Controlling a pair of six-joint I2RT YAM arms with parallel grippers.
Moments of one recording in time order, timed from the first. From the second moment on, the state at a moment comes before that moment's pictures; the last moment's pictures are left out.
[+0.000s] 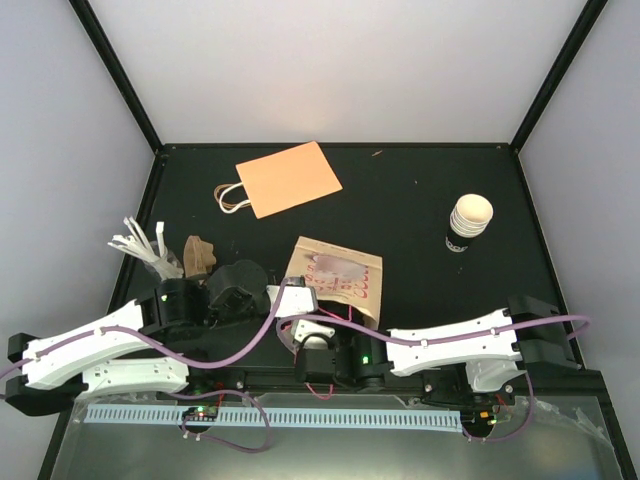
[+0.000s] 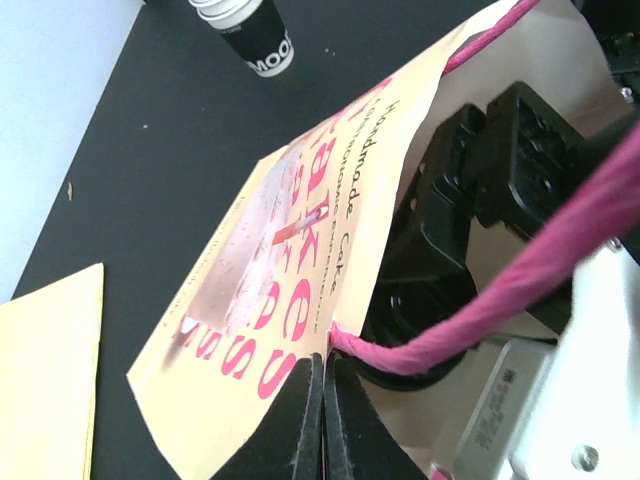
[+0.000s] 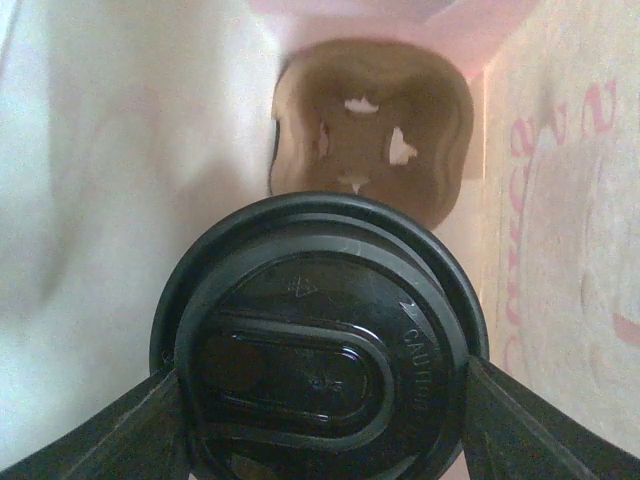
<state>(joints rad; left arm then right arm) -1.21 0.86 1.03 -0.79 -0.12 0.37 1.62 1.48 1.03 -0.76 0.88 0.06</state>
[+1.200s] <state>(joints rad) -1.22 0.74 1.10 -0.91 -0.06 0.20 1.57 1.51 1.01 -0.68 0.83 -0.08</state>
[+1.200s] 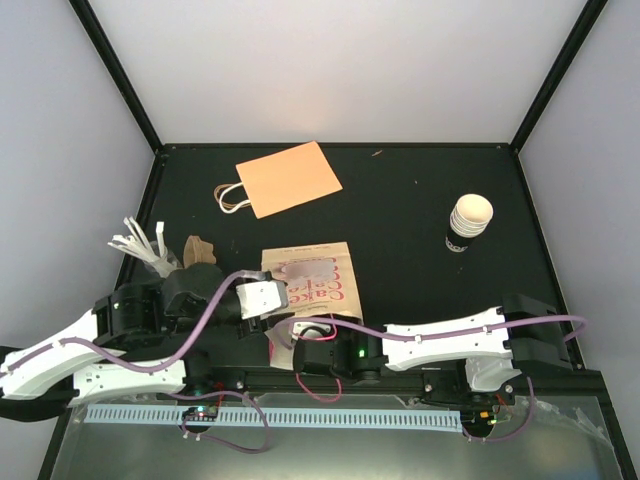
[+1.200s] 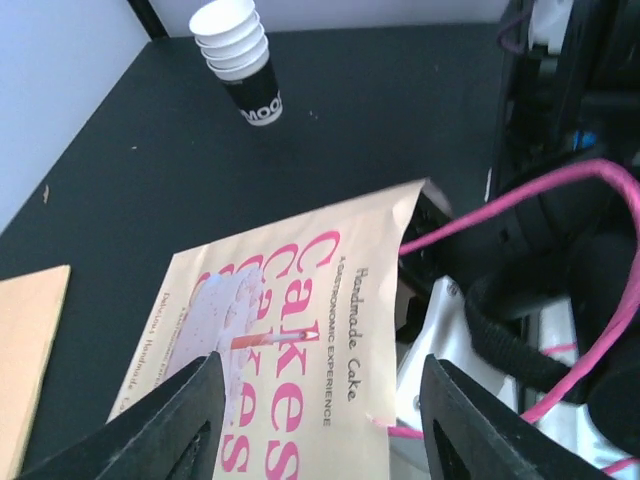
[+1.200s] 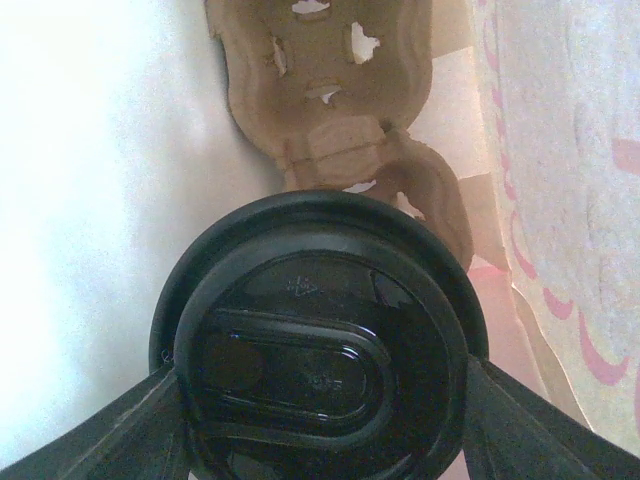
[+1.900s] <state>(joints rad) -0.45 1.08 1.35 -0.92 0.25 -0.06 1.56 1.49 0.95 -0.58 0.87 -0.16</state>
